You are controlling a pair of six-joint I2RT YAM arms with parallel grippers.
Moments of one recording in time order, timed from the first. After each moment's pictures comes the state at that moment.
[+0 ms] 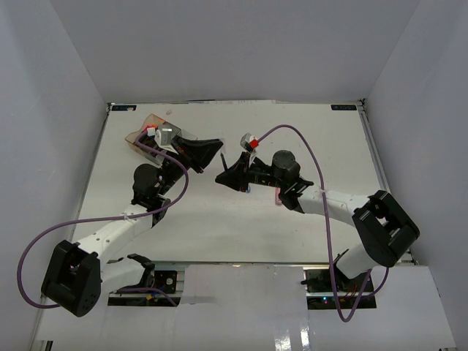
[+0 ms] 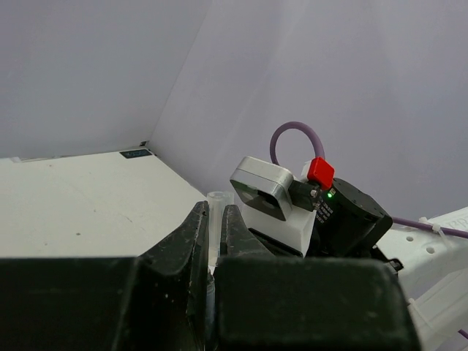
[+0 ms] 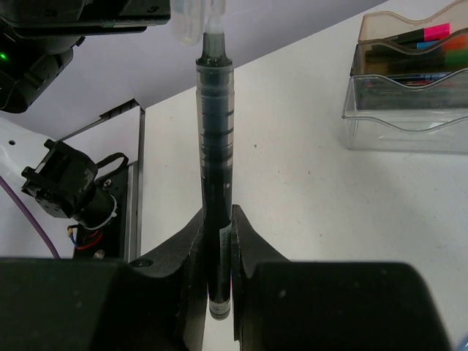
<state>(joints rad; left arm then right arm) -0.48 1.12 0.59 0.97 0.35 -0.67 0.77 1.51 0.79 0.75 -0.63 0.34</state>
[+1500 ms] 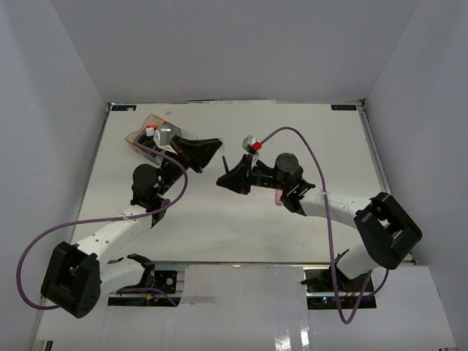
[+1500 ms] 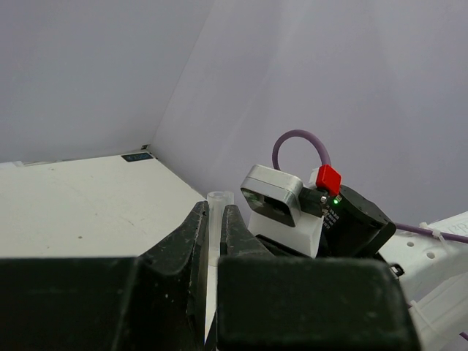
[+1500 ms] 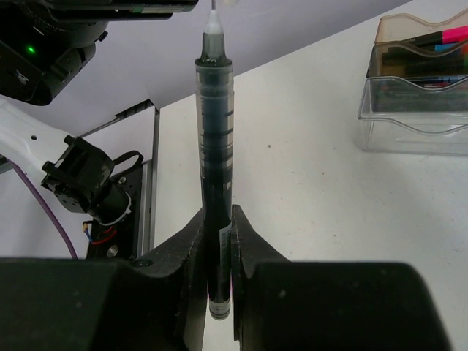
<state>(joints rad) -0.47 1.11 0.59 0.97 0.35 -0.66 0.77 1.48 0.75 0.80 -0.66 0.37</state>
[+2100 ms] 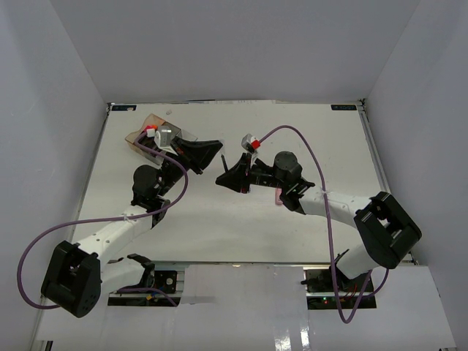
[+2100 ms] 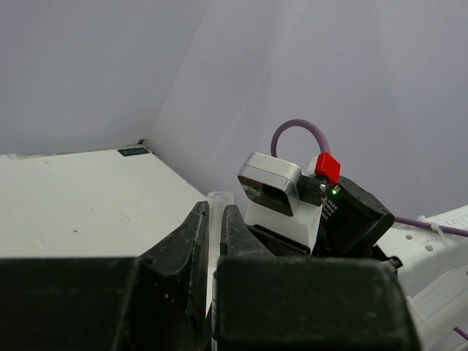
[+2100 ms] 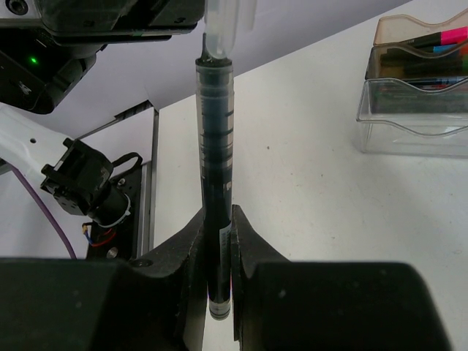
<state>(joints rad) -0.47 1.11 0.58 0.98 0.36 -0.68 0.77 1.49 0.77 0.78 -0.67 0.37</state>
